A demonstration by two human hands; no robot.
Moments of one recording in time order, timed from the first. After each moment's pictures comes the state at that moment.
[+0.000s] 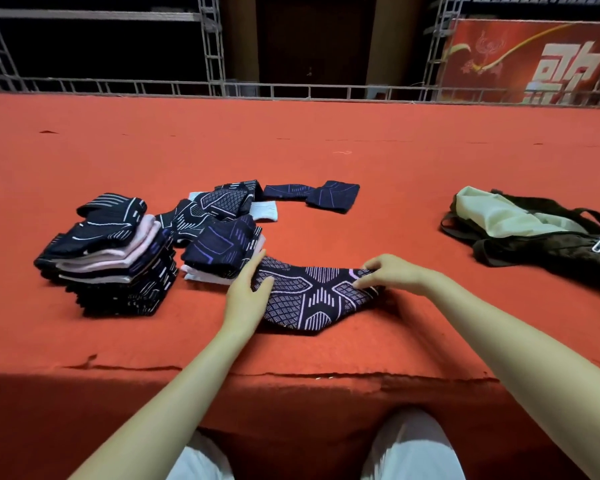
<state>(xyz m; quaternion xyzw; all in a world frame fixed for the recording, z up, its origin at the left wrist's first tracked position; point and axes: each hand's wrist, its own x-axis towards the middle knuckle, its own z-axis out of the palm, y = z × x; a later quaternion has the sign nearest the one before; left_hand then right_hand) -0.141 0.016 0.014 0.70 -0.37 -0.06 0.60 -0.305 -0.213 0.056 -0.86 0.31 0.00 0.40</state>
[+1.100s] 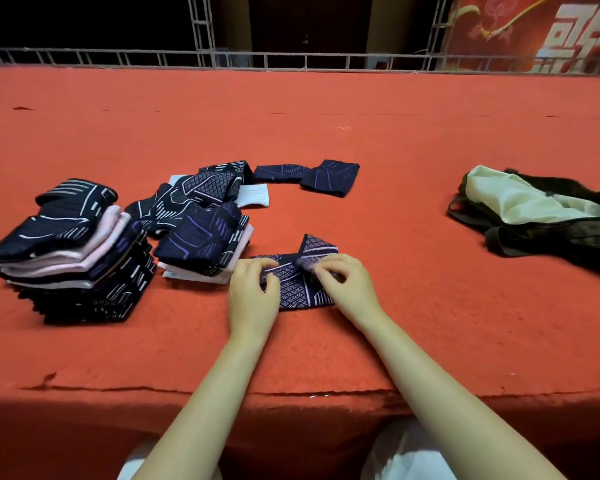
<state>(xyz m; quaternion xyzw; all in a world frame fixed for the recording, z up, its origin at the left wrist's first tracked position) -0.148 -0.024 -0.006 0.76 -0.35 0.09 0.53 -0.255 -0.151 -0.002 -0.82 0.25 -0.36 0.37</state>
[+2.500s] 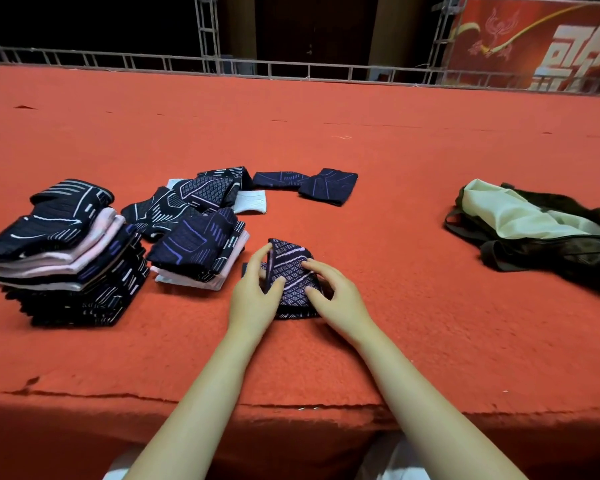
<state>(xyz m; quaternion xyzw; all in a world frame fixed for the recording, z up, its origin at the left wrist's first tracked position) -0.143 -0.038 -0.007 0.74 -0.37 -0.03 0.56 -0.263 -0.144 0.002 -0.85 0.20 -0.30 0.39</state>
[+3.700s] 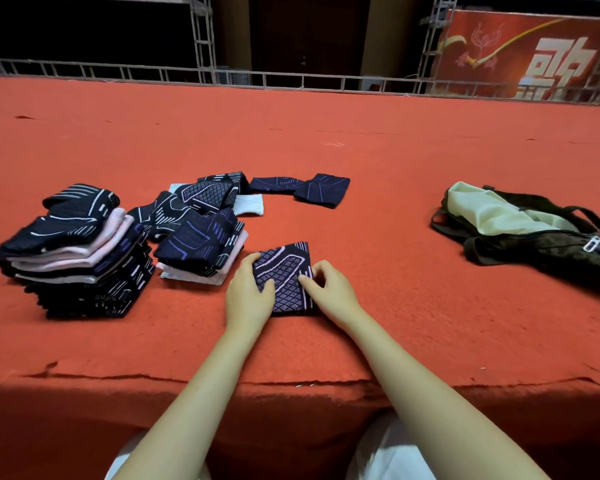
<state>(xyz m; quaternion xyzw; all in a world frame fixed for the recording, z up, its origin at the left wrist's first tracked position) -0.151 -0.026 -0.003 0.81 -0.33 0.03 0.49 -0.259 -0.143 0.001 -0.84 0.30 -0.26 0.38</state>
